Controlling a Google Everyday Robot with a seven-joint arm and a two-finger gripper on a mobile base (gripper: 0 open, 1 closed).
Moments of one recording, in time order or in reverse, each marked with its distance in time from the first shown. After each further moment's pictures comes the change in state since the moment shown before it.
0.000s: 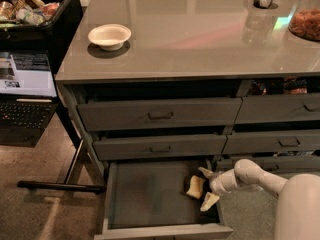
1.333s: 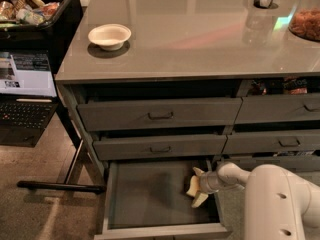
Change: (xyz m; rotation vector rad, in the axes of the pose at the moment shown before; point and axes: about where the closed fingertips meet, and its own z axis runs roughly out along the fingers) arm 0.035 -0.030 0.075 0.060 0.136 0.043
